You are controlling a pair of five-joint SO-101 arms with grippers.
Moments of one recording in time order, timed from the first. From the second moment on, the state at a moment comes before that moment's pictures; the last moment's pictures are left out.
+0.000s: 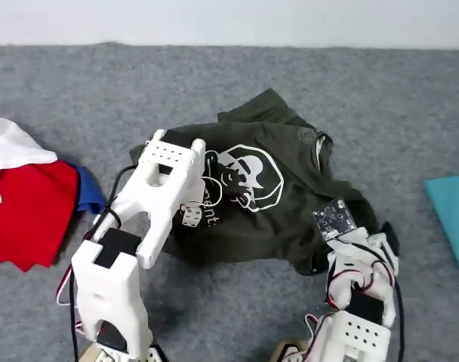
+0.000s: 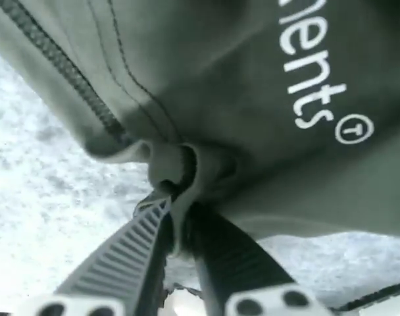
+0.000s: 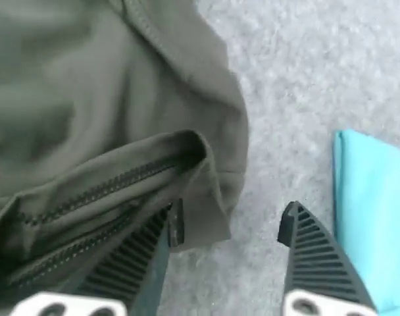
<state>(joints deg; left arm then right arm) 13.5 24.9 1.0 98.7 21.7 19.1 -80.4 95.9 36.0 46.5</state>
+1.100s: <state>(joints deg) 13.5 5.1 11.4 98.7 21.7 23.5 -80.7 88.7 43.0 46.6</state>
